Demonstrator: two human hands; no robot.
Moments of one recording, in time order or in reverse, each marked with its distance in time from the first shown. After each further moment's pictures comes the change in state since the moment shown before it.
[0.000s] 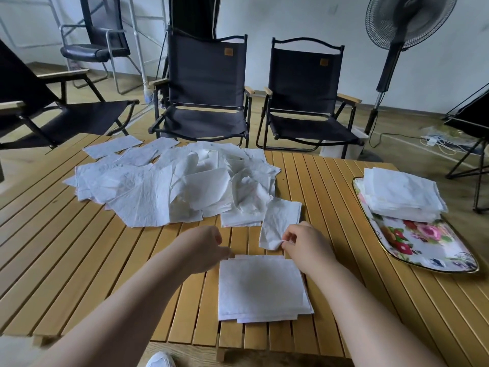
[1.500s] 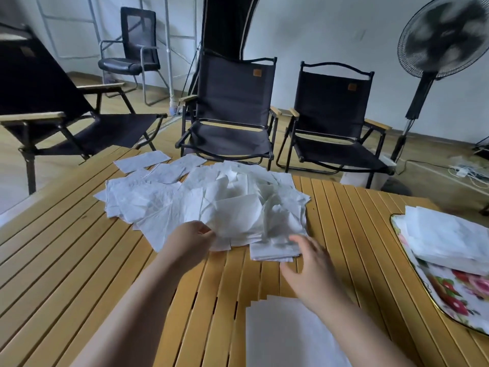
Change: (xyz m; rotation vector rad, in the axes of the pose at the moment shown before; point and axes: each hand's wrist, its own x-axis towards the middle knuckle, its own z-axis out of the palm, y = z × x) left_hand 0.038 -0.067 -0.047 -0.530 0.318 -0.121; right_hand 0.009 -0.062 0.009 0.098 0.042 -0.169
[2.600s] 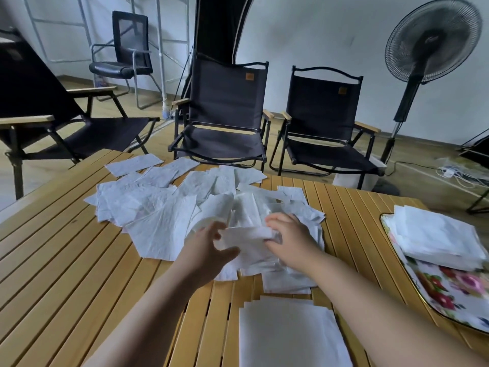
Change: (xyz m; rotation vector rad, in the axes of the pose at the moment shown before) left_hand -0.009 0.004 0.030 0.007 -0.072 0.223; right_hand 0.071 -0.002 -0.003 -0.090 -0.135 -0.270
